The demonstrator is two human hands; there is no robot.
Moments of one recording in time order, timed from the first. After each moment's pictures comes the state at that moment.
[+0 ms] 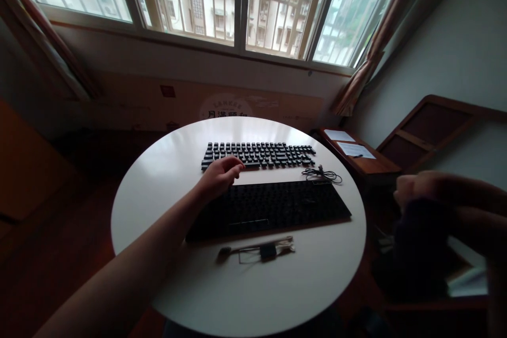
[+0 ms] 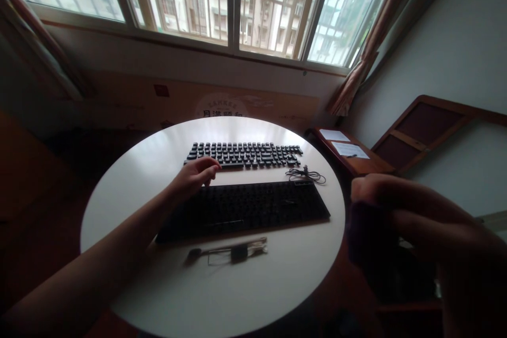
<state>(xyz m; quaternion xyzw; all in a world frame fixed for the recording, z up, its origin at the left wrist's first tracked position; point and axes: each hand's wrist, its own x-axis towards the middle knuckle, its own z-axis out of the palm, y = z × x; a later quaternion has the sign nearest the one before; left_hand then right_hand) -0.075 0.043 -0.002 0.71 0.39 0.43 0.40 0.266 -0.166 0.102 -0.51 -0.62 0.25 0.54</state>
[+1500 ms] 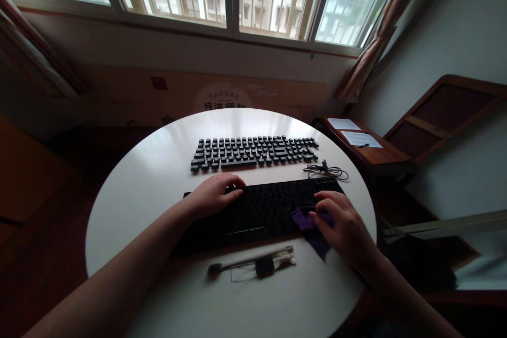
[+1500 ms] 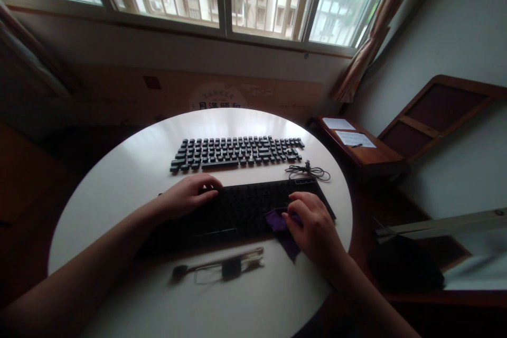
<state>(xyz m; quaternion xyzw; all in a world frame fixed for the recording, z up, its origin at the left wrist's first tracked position) -0.077 0.050 -0.016 0.87 0.40 0.14 0.24 0.253 -0.086 -0.047 -0.52 -0.78 -0.06 0.34</state>
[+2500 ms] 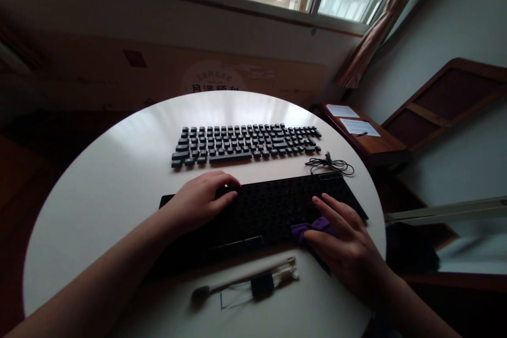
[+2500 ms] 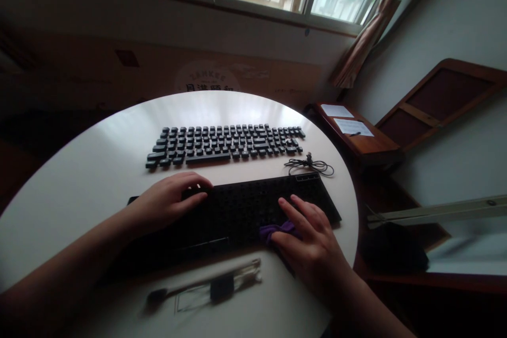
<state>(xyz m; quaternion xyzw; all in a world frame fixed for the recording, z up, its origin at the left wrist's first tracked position) -0.074 0.049 -0.019 0.87 0.41 0.14 0.23 0.241 -0.105 -0.052 -0.46 -0.84 -0.12 0.28</state>
